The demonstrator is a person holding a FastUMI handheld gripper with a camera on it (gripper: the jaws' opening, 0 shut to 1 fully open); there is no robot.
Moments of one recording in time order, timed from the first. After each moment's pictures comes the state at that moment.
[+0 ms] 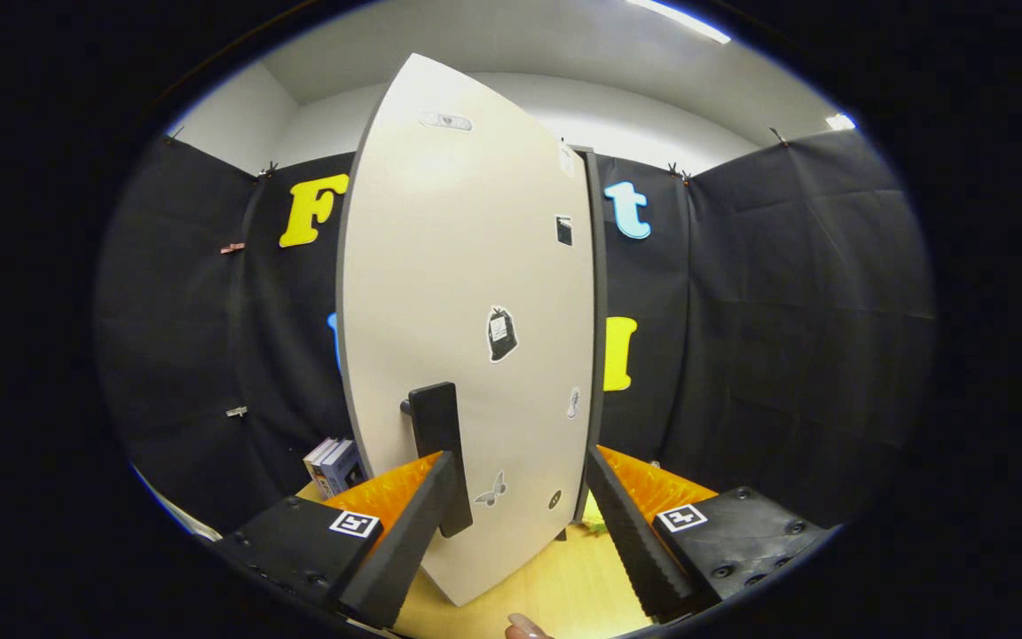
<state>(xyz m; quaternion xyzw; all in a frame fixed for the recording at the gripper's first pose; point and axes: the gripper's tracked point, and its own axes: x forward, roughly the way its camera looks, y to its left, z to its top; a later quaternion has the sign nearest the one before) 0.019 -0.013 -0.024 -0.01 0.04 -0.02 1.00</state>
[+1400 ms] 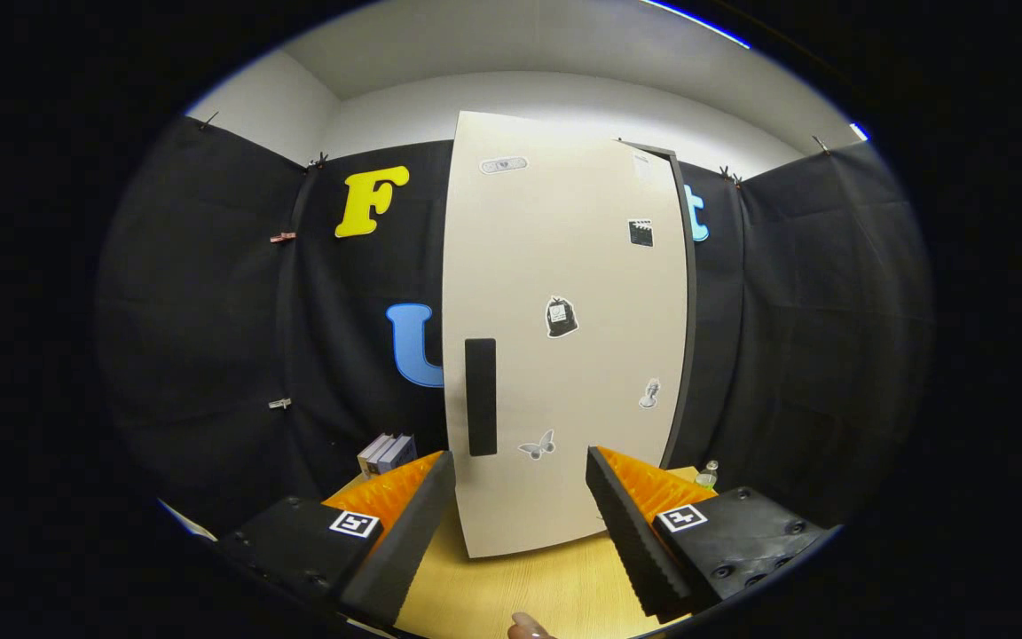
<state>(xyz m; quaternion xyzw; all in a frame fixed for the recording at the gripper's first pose) 0.018 0.082 -0.042 -0.02 0.04 0.04 1.00</state>
